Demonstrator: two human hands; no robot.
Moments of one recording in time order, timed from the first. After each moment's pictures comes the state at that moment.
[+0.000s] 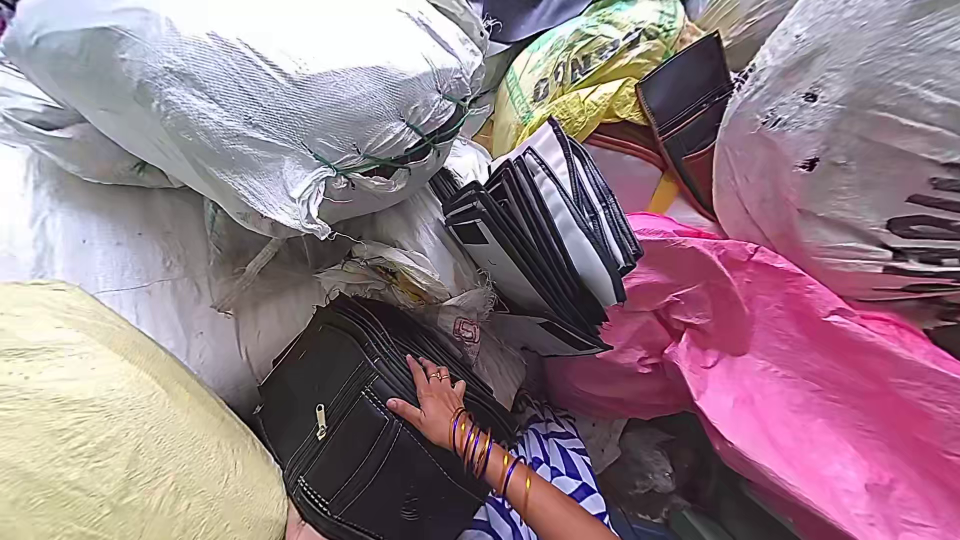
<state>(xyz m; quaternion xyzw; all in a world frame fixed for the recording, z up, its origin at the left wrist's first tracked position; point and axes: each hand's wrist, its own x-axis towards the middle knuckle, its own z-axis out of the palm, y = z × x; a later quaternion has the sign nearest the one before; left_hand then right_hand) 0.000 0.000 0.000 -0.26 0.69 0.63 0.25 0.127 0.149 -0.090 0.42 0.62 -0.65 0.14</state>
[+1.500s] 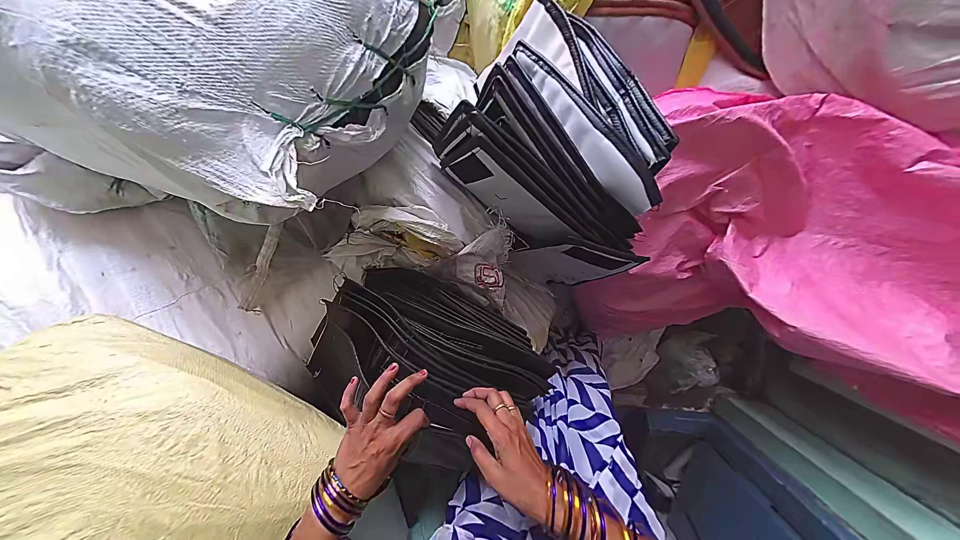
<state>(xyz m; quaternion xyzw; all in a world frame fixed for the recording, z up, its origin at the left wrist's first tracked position) -0.071 0.054 0.008 0.84 0.51 0.02 0.17 0.161 0.037 -0.013 0.52 0.57 -0.61 -0.17</state>
